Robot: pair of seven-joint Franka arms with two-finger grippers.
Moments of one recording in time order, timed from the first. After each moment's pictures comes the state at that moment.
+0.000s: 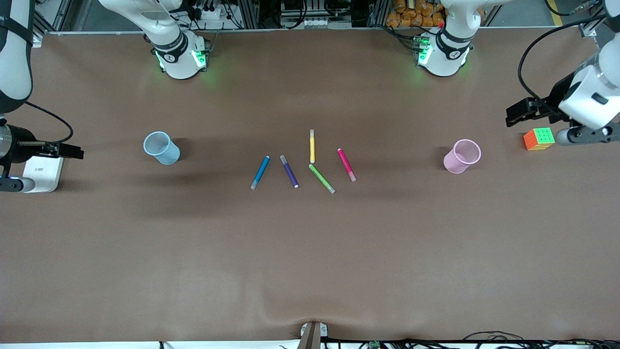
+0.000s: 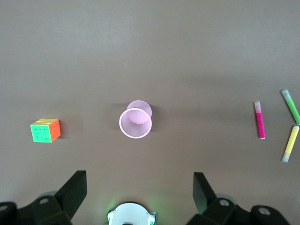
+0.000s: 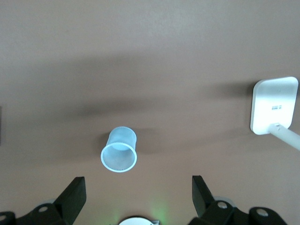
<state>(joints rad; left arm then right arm) 0.13 0.06 -0.26 -1.53 0.03 1.45 -0.20 0.01 0.24 -0.11 -1.46 -0.04 1.46 -0.04</state>
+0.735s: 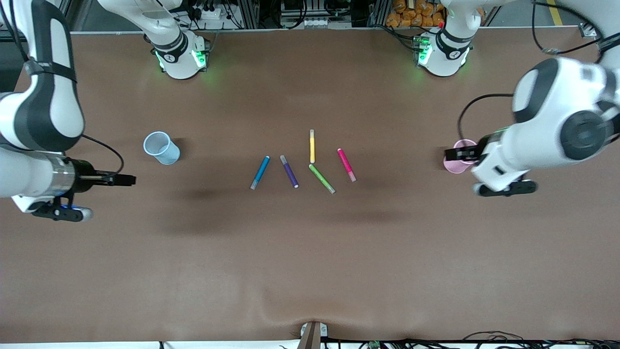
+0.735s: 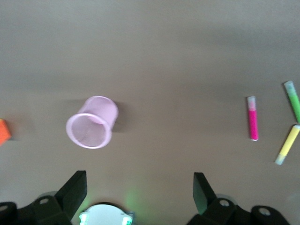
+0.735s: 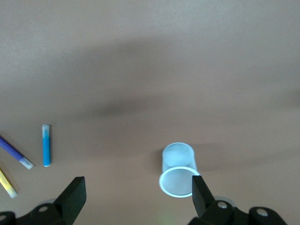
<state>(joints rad) 0.04 0.33 -0.35 -1.54 0.03 1.54 -0.39 0.09 0.39 -0.10 -1.46 0.14 1.55 0.15</state>
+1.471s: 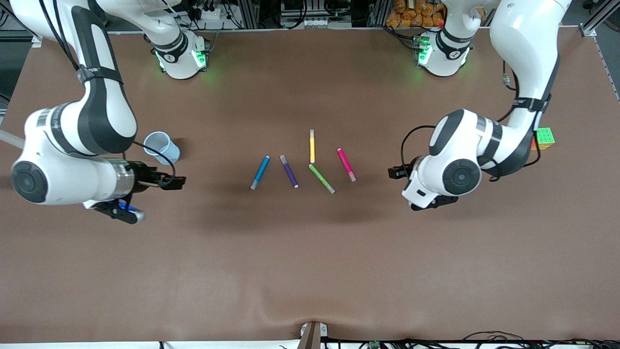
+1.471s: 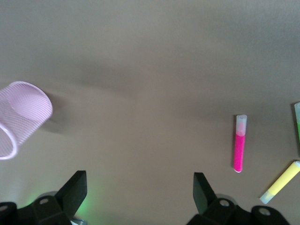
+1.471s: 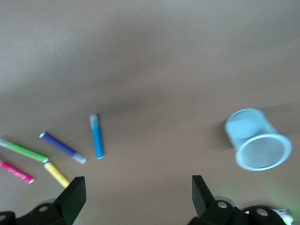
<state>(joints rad) -0.09 0.51 -0.35 -1.61 0.02 1.70 -0.66 0.23 0.45 -0.10 -1.46 0.31 1.55 0.43</state>
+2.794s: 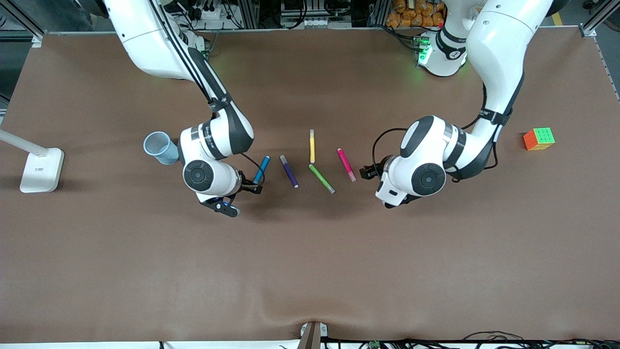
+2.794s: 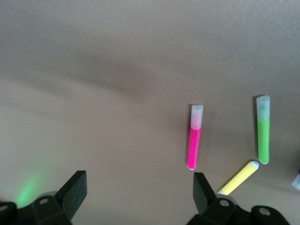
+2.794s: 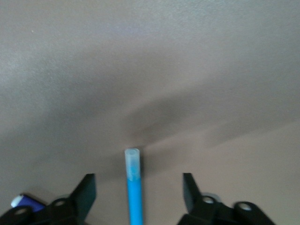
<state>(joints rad) -0.16 0.59 -0.35 -1.61 -0.09 1.81 -0.79 0.55 0.62 -0.10 -1.71 0.28 2.13 0.69</state>
